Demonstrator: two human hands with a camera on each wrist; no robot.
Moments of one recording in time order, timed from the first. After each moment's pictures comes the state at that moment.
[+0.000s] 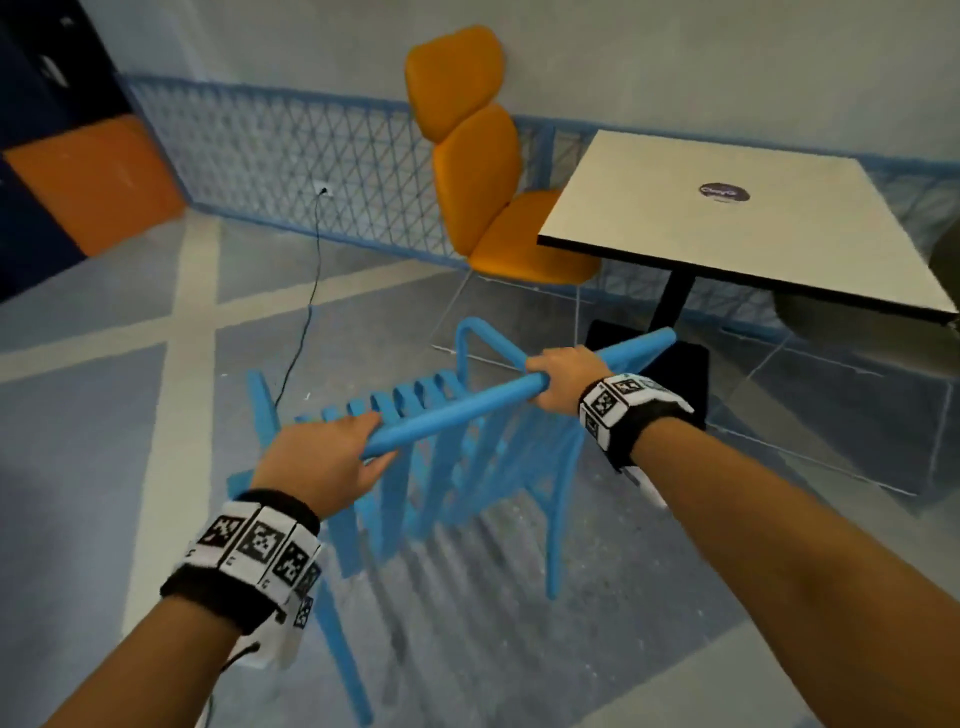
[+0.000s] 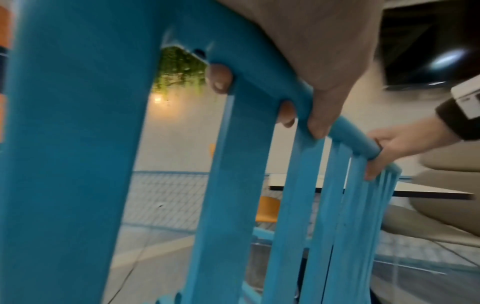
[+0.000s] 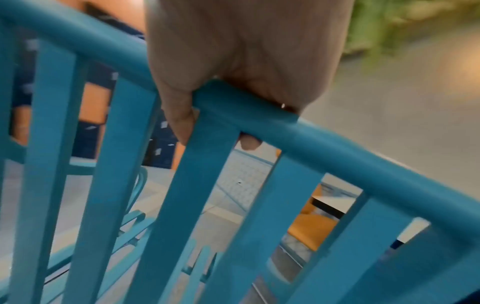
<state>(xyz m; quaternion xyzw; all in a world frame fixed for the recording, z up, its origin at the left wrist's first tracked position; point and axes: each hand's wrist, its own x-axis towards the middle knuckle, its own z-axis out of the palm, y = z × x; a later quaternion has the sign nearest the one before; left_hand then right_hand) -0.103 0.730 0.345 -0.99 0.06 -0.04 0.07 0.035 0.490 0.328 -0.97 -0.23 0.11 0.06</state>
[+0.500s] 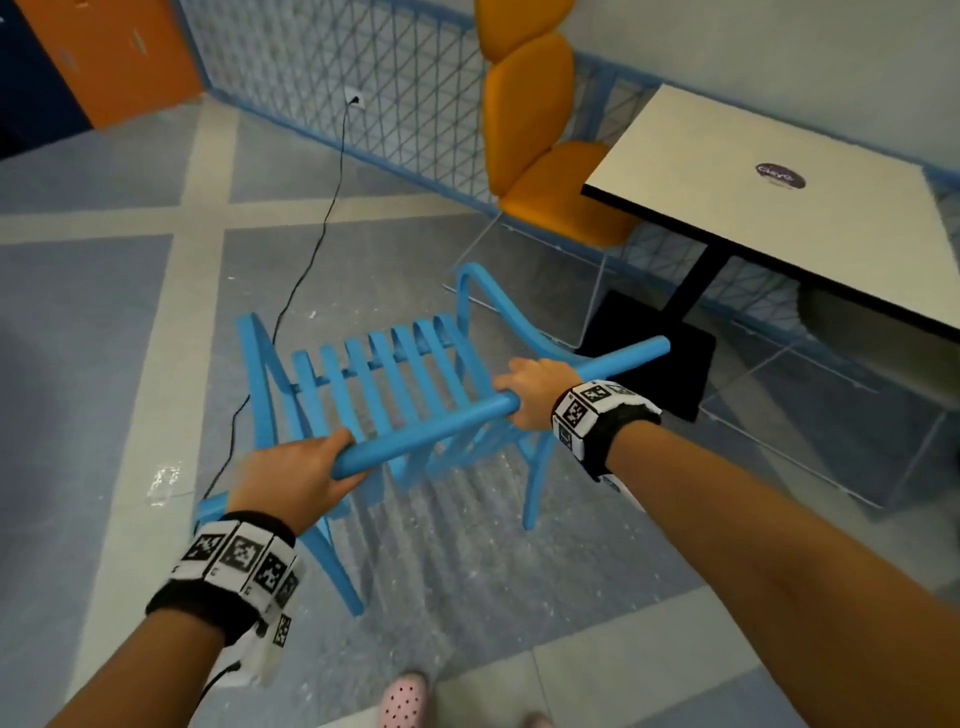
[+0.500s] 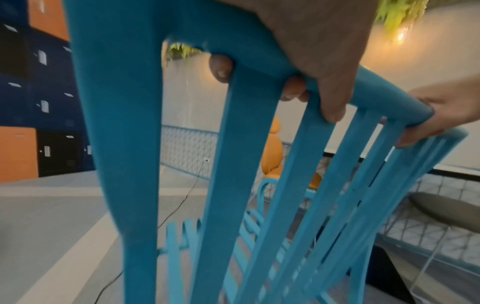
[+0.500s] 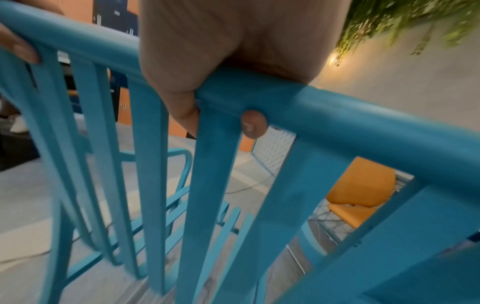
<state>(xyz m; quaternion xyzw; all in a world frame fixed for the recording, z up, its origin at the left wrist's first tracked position) -0.192 0.768 0.260 -1.00 -0.03 0.03 -0.02 -0.028 0.545 0.288 -0.92 -0.34 0.18 -0.07</state>
